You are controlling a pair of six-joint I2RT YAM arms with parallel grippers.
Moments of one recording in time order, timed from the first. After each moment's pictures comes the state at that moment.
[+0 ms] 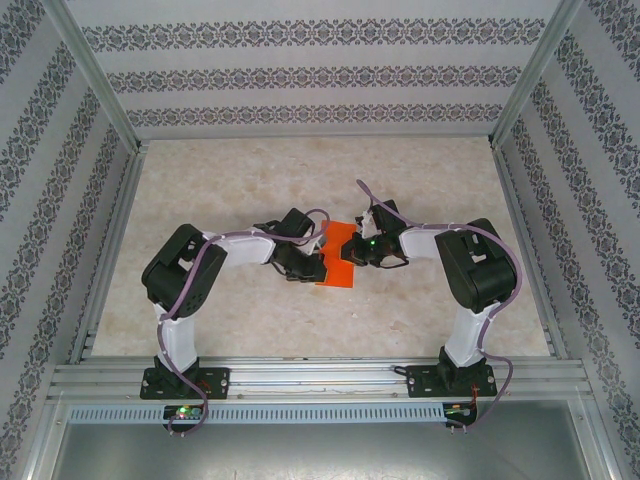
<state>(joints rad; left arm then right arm) -0.60 1.92 1.09 -0.36 0.56 -0.50 0.36 1.86 0.89 -0.08 -0.64 0.62</state>
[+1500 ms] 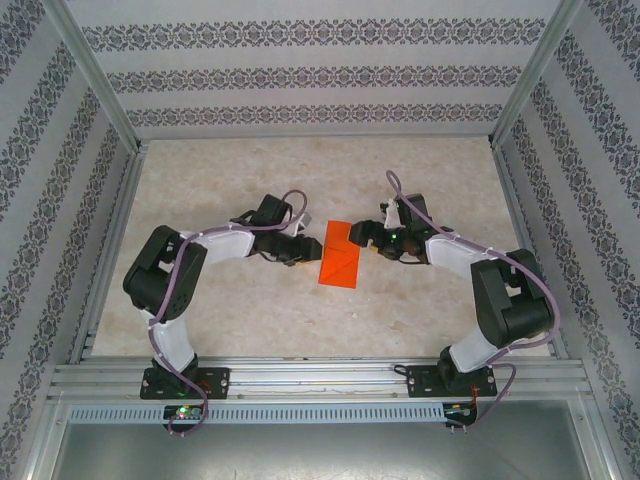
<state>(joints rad) -0.47 1.85 1.06 -0.19 0.68 -0.56 0.27 1.58 0.78 -0.10 -0.55 0.61</state>
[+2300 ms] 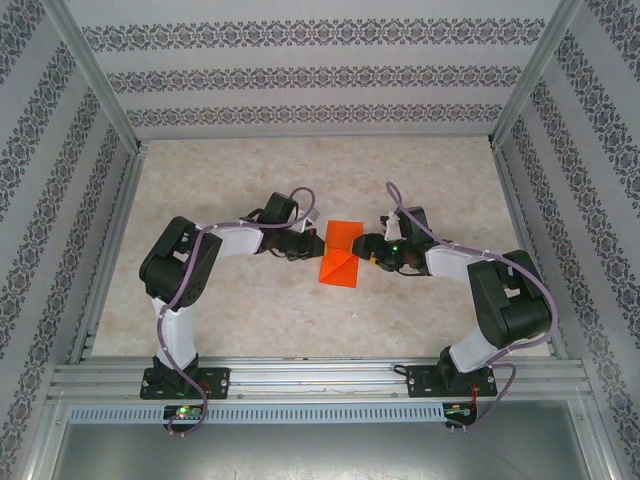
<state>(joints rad) -0.48 1.94 1.08 -0.04 0.71 -0.58 0.27 1.58 0.67 0.03 -0.61 0.65</state>
